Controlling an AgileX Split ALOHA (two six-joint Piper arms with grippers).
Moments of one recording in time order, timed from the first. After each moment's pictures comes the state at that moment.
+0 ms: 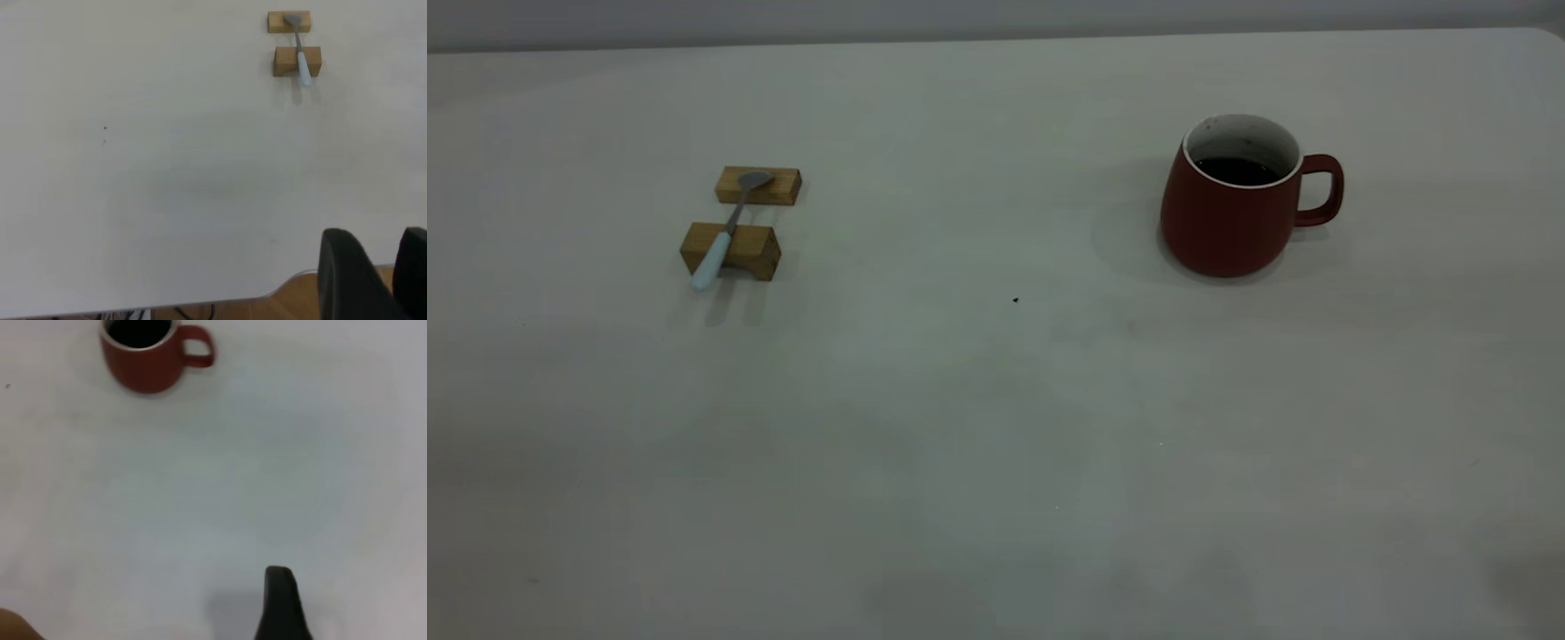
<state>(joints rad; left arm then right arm) -0.05 -0.02 -0.49 0.01 1.13 0.02 0.09 0.72 -0.50 0.00 0.71 -0.12</state>
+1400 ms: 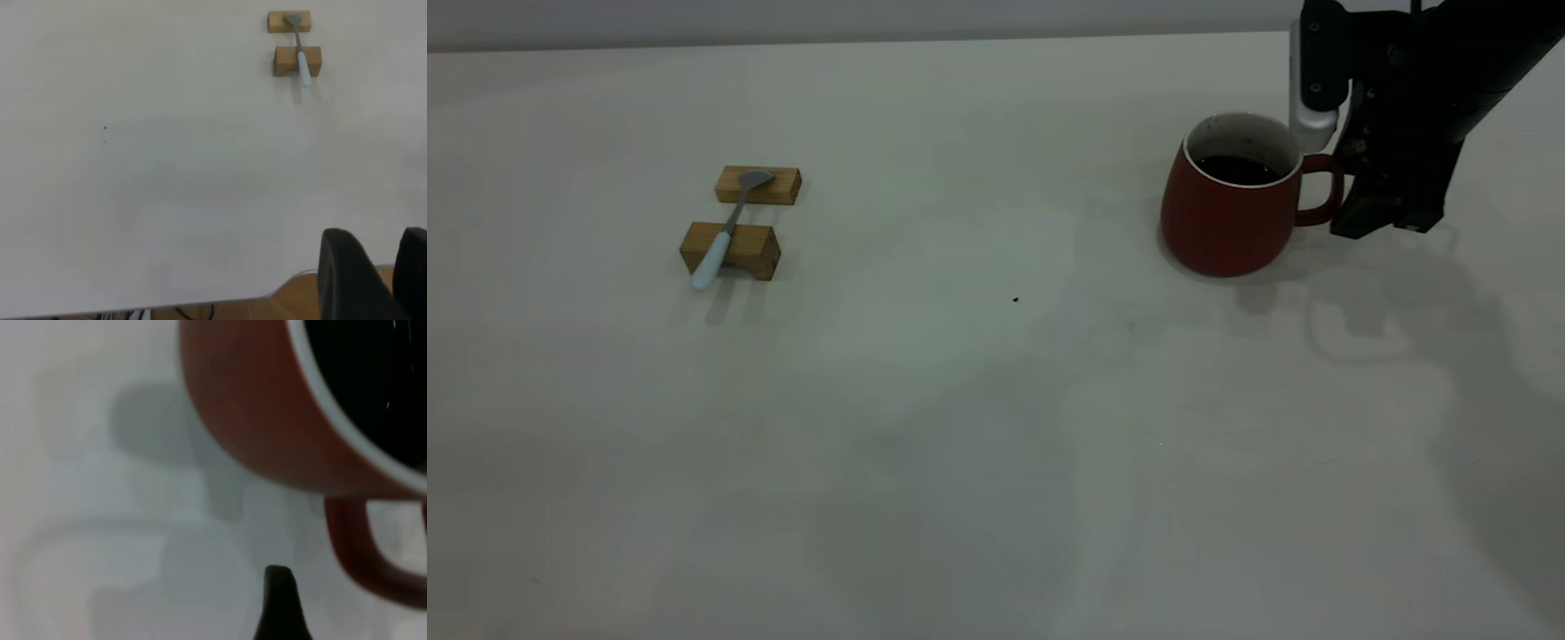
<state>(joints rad) -0.05 -0.02 -0.49 0.01 1.13 0.02 0.09 2.31 -1.27 0.47 0.25 -1.78</state>
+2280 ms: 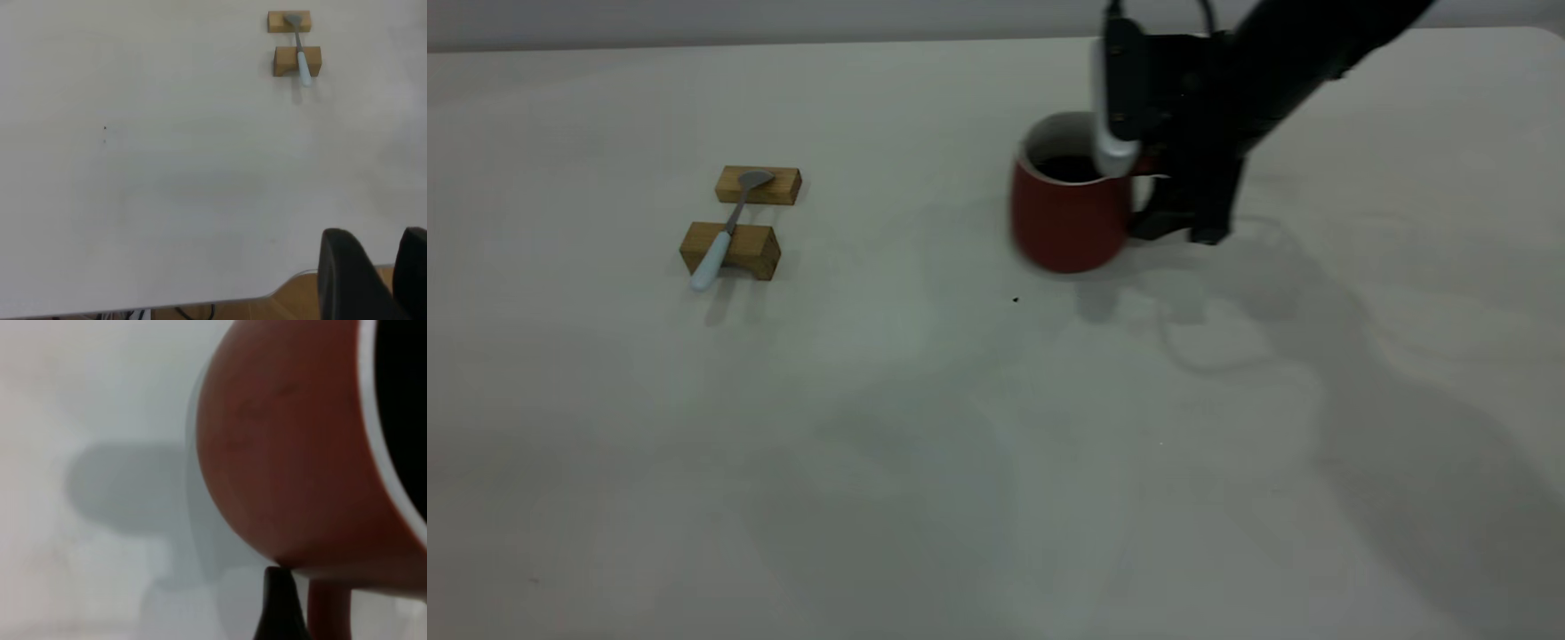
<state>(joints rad) -0.05 -0.02 -0.49 0.01 1.13 0.02 0.33 2.45 -1.47 0.89 0.26 -2.13</state>
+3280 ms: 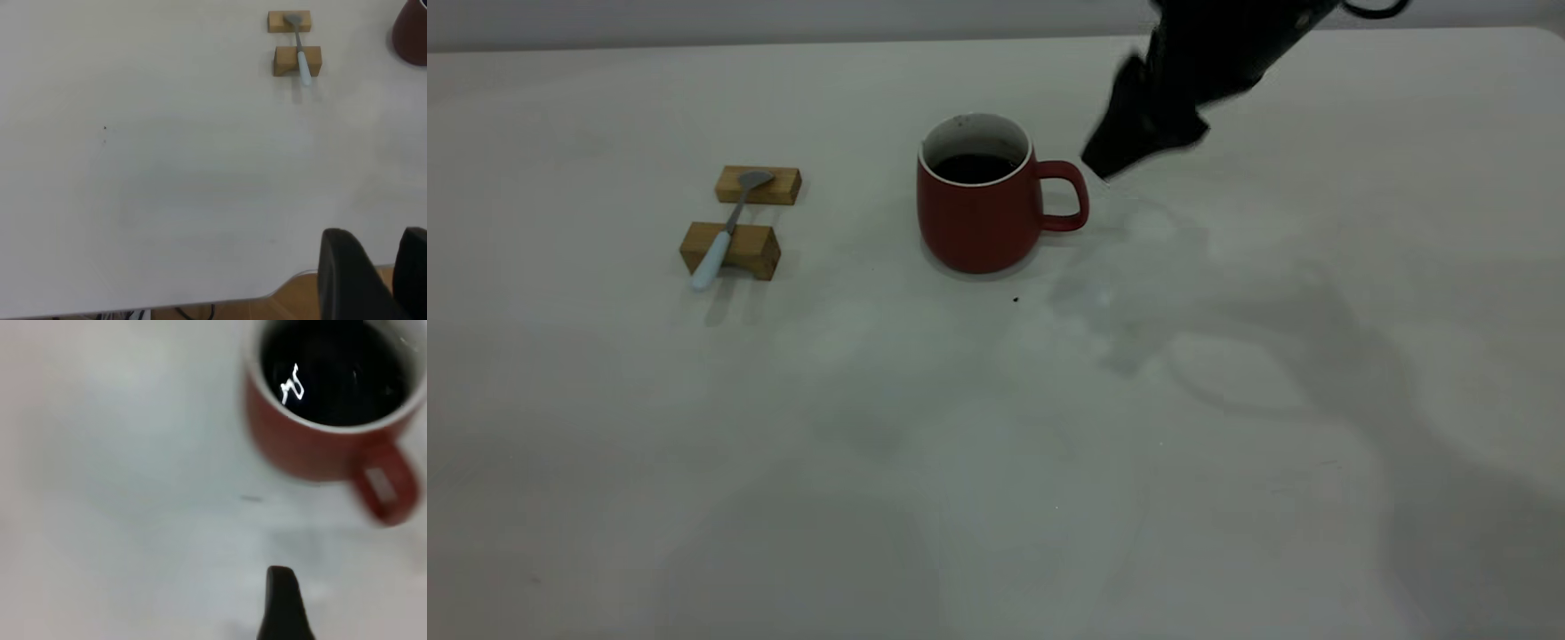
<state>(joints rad) -0.05 -0.02 -0.49 0.01 1.13 0.02 0.33 2.08 -1.22 0.97 0.51 -1.42</state>
